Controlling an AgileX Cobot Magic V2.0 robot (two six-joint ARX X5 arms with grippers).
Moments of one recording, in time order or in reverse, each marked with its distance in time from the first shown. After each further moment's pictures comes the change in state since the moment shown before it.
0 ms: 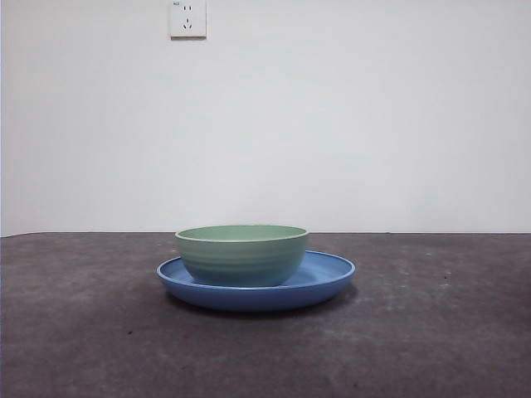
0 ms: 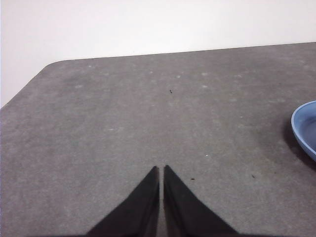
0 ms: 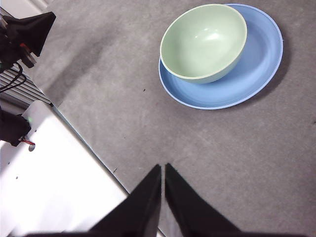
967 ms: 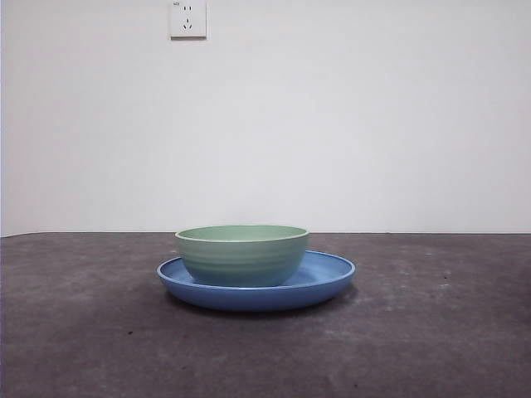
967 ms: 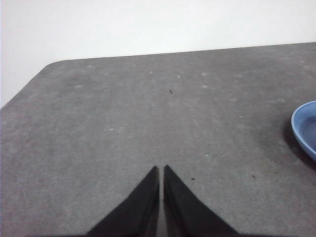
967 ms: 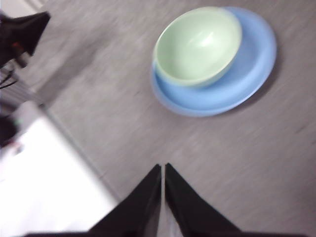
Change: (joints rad) left arm 0.000 0.000 0.000 0.000 0.000 0.000; right arm -0.035 -0.022 0.000 0.029 0.034 -0.047
